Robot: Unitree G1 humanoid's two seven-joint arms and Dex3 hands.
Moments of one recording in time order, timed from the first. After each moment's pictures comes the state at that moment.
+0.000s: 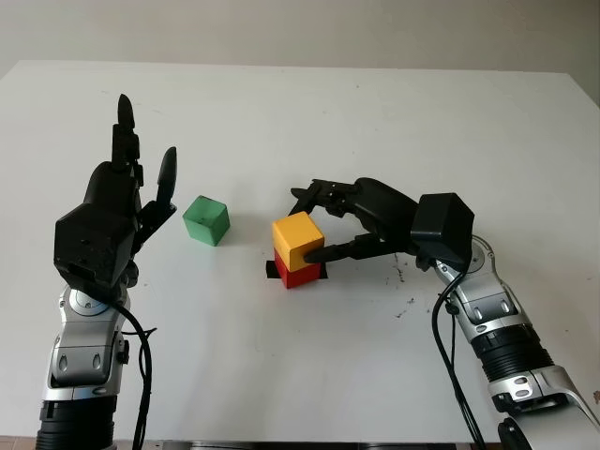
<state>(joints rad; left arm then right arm) -0.26 0.28 0.19 -0.10 0.06 0.13 -0.05 -0.55 -0.34 0.16 0.39 -0.04 -0.17 0.60</state>
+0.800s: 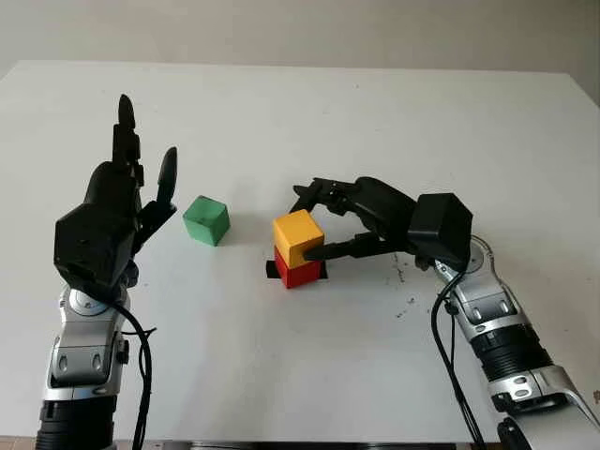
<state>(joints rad) -0.26 0.28 0.19 -0.10 0.06 0.13 -0.05 -0.55 -0.35 0.17 0.39 -0.08 -0.14 0.61</state>
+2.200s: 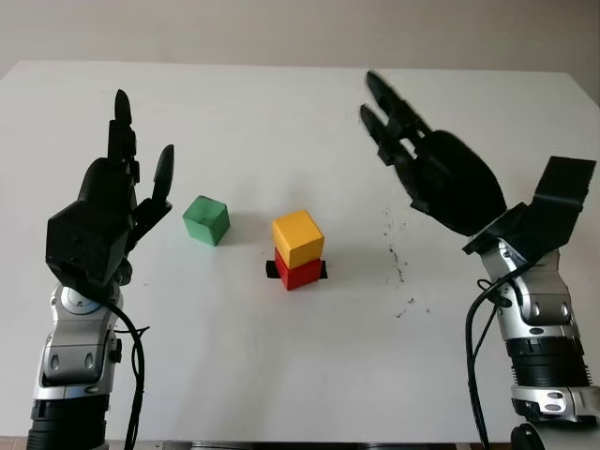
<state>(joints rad) -0.28 0.32 0.20 -0.10 0.05 0.13 -0.07 -0.47 -0.33 -0.10 0.07 0.24 0.07 0.47</state>
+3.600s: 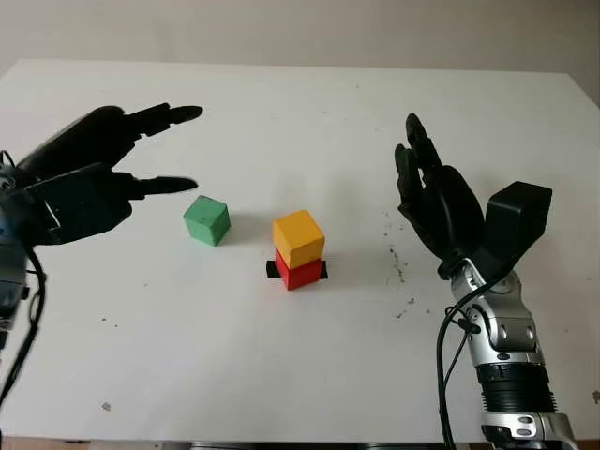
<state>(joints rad) -0.57 0.87 0.00 0.08 0.37 -0.09 -0.52 -0.39 -0.21 -0.11 0.16 0.16 0.11 0.24</state>
